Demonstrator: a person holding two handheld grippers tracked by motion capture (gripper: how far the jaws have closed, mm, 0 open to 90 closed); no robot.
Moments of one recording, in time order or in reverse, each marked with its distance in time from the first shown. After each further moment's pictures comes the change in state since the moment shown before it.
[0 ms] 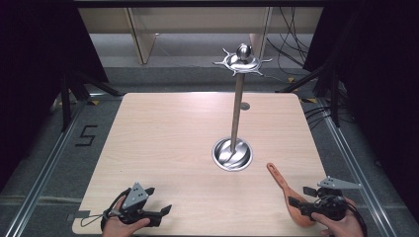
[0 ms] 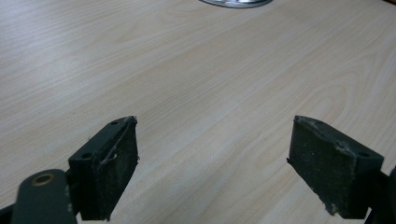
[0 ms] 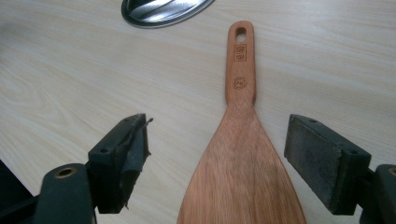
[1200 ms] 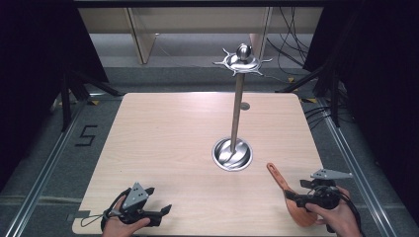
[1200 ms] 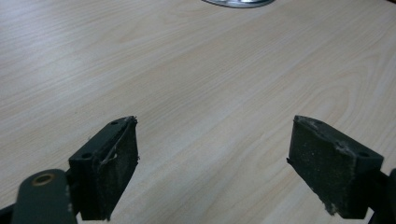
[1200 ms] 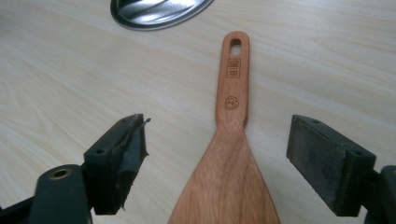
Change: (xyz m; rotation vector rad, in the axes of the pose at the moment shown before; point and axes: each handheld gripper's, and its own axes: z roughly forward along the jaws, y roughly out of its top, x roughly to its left) left arm 0.001 0.001 0.000 0.007 0.010 0.012; right arm -0.002 0.020 0.015 0.055 -0.016 -0.021
